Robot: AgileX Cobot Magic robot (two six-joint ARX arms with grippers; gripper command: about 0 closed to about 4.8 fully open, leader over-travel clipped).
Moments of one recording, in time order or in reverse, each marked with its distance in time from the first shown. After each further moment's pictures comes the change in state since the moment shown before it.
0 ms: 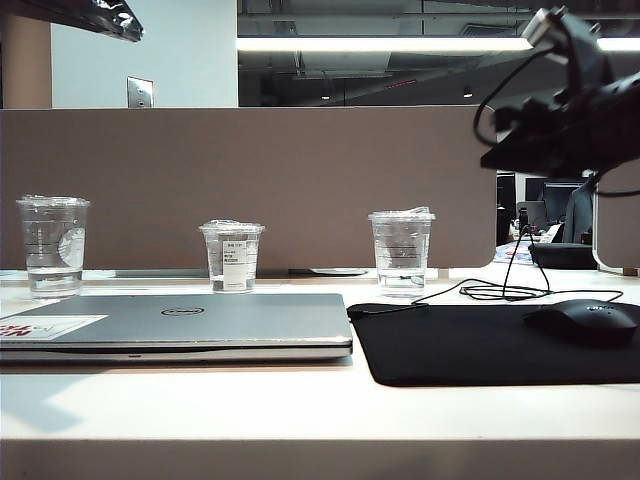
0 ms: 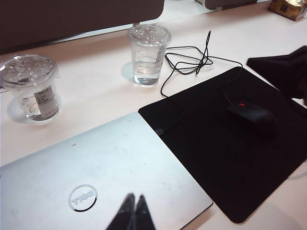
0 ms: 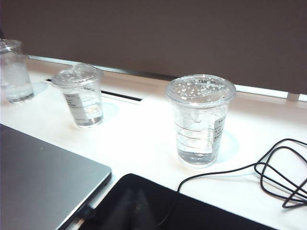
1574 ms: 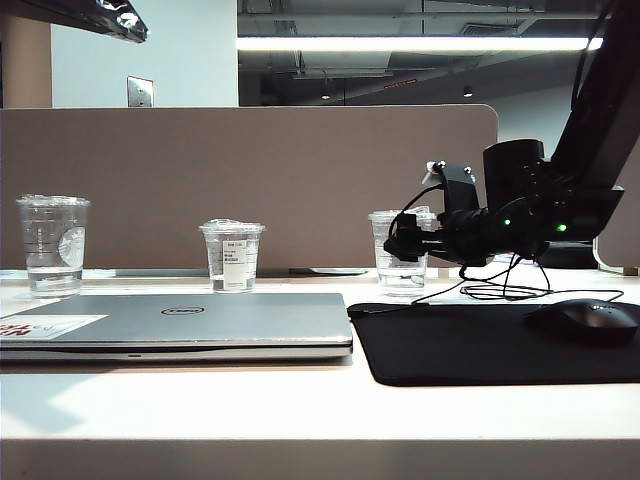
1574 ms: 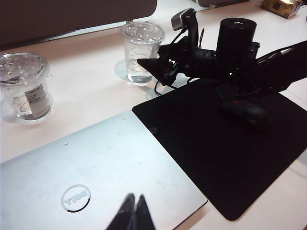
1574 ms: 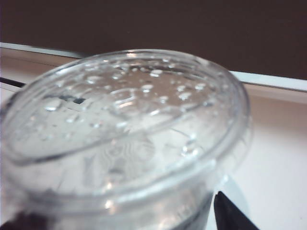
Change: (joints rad) left arm 0.001 0.007 0.000 0.000 0.027 0.000; right arm 0.000 0.835 0.879 -0.103 0.000 0.003
